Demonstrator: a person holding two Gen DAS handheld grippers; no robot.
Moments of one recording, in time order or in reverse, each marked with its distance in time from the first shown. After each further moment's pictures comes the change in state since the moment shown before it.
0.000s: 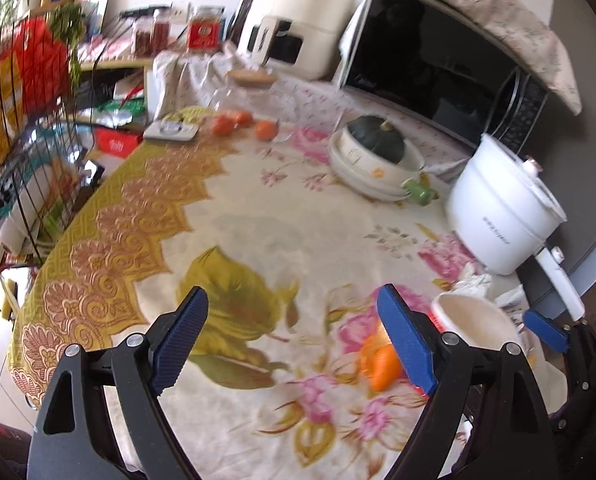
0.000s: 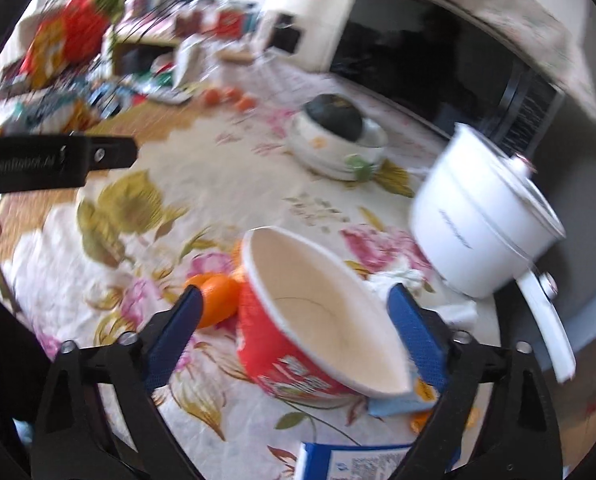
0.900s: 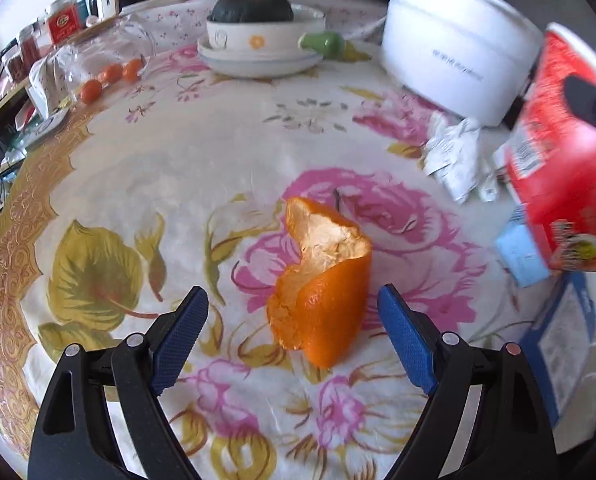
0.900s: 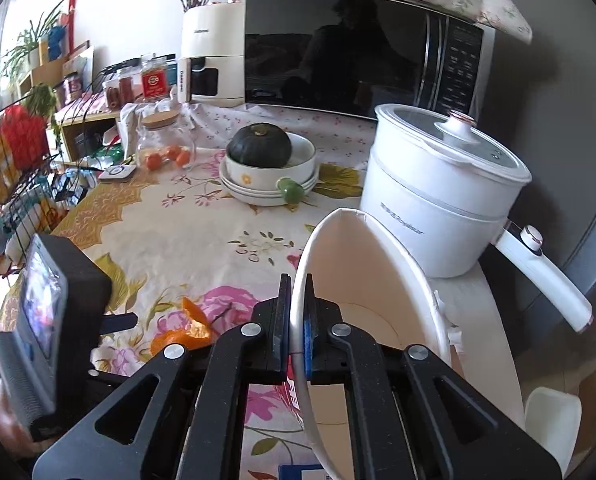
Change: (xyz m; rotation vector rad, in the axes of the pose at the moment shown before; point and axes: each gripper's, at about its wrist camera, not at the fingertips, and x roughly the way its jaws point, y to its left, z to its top) left arm 0.096 -0.094 -0.054 0.370 0.257 -0.054; right arm -0.014 -0.088 -0.006 0.367 -0.101 -0.024
